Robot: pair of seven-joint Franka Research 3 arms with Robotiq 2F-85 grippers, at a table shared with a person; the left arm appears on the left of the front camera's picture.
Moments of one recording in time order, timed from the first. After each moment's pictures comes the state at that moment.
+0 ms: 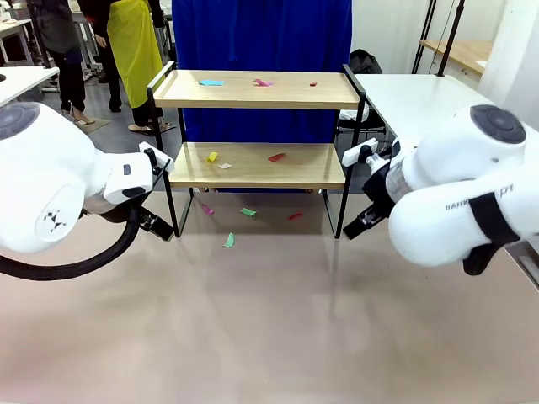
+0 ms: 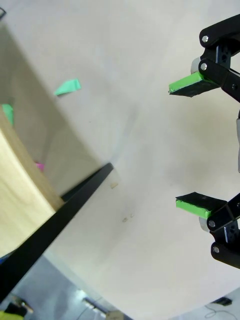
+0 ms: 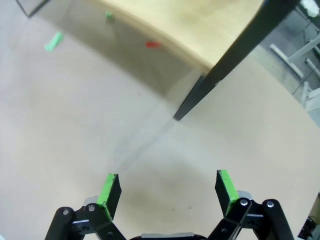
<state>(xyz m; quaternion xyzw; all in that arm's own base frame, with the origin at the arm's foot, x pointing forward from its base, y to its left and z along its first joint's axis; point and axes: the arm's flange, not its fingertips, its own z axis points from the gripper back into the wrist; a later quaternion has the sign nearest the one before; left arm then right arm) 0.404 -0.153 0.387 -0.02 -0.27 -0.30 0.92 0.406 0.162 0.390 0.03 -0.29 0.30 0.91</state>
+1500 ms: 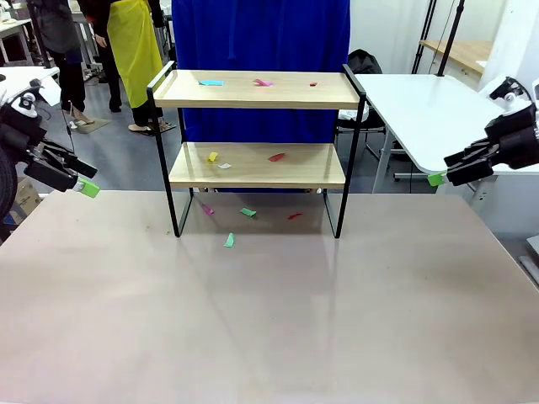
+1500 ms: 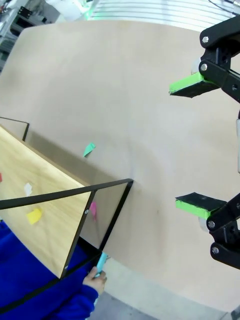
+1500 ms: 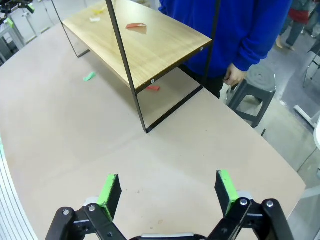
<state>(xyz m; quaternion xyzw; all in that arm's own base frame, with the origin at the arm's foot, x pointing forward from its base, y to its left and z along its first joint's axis) 0.430 0.005 0.469 -0.24 -0.31 -0.49 0.78 0.420 -0.026 0.466 0.18 -0.38 0.37 0.83</state>
